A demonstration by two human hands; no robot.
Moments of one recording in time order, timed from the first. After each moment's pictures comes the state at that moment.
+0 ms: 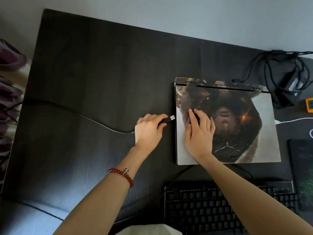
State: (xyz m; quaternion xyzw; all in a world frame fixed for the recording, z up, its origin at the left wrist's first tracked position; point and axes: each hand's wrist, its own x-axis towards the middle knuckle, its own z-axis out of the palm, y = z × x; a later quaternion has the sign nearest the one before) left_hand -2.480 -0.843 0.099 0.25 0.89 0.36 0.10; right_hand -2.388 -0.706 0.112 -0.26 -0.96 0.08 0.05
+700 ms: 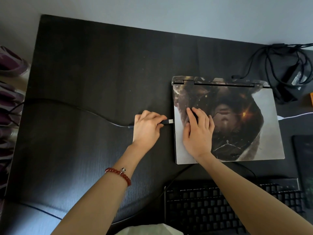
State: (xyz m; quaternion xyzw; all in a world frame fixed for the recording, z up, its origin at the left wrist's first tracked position) left_hand -2.485 -0.843 0.104 0.31 0.89 0.33 0.10; right_hand -2.389 -0.706 0.108 -0.26 -0.96 0.08 0.07
